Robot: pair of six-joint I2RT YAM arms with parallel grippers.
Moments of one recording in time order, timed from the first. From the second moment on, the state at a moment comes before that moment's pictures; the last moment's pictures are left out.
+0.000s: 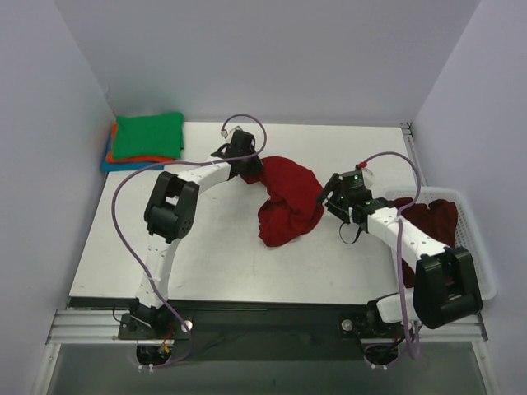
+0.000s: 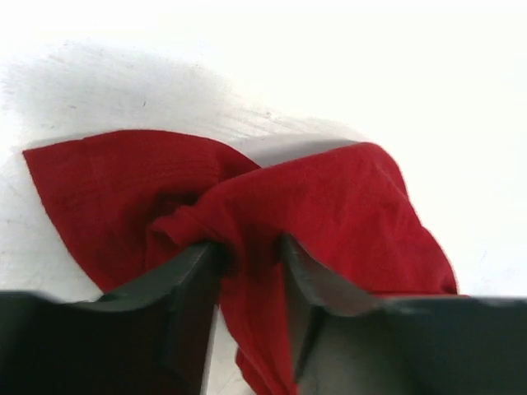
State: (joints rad) left arm -0.48 2.28 1.74 -0.20 -0.07 -0.90; right arm 0.30 1.32 0.76 -0.24 0.11 0.80
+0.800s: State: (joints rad) left arm -0.45 2.18 1.65 -0.16 -0.01 -0.83; right arm 0.25 1.61 0.89 -0.07 -0.06 0.89
